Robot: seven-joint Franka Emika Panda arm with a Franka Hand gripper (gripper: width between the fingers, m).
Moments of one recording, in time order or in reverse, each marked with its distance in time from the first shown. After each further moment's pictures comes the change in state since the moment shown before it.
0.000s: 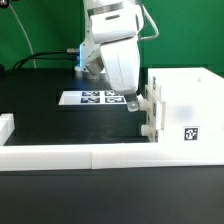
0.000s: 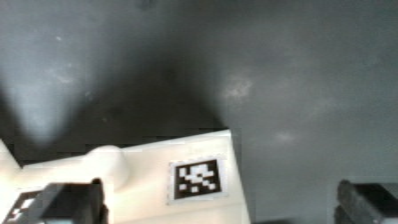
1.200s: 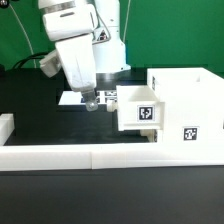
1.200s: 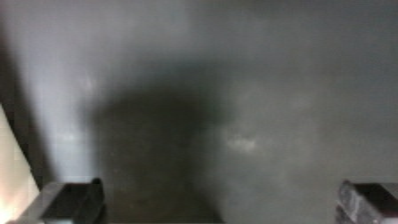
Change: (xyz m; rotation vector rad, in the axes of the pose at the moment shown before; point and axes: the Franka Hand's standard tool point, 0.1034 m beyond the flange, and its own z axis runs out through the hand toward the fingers) arm -0.067 0.011 -0.015 -0.027 -0.004 -0.156
